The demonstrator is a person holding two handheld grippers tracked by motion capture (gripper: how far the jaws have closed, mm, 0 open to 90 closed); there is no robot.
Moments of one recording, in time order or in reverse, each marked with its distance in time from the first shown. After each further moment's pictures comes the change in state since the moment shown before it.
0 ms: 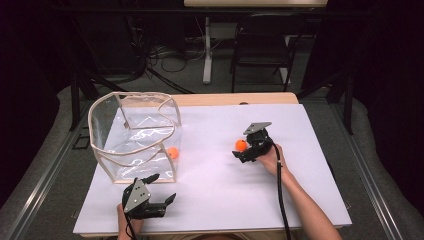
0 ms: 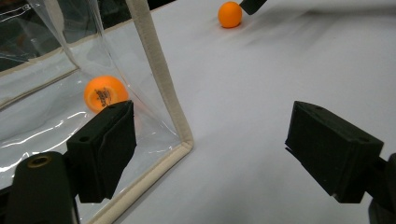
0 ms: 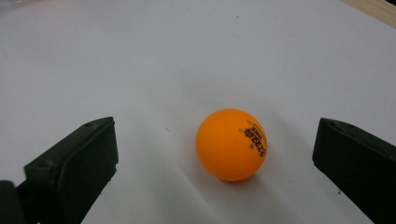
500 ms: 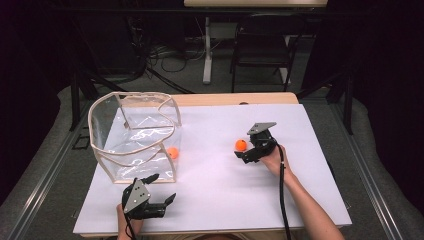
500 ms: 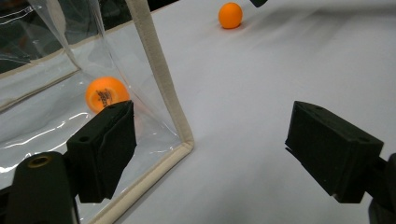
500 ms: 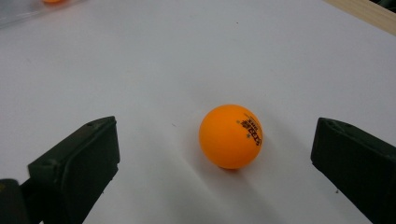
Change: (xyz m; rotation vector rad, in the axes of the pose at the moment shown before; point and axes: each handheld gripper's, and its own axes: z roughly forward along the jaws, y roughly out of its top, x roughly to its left) left arm 0.000 0.000 -0.001 -0.002 0.005 0.000; right arm -0.001 -0.002 -0.014 -0.024 0.014 0.013
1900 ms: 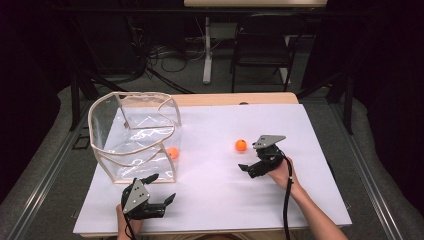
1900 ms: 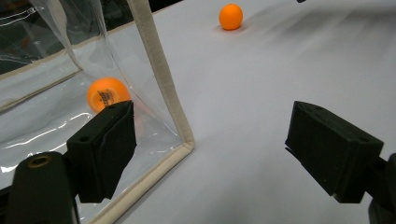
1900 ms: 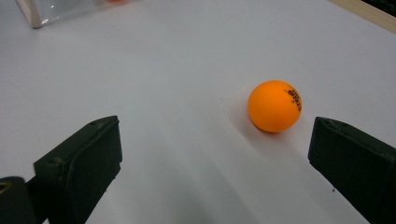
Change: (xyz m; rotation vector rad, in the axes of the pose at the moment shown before) left arm 0.000 0.000 -0.001 0.000 0.002 0.003; right arm 0.030 -0.020 -0.037 -0.048 0.042 -0.050
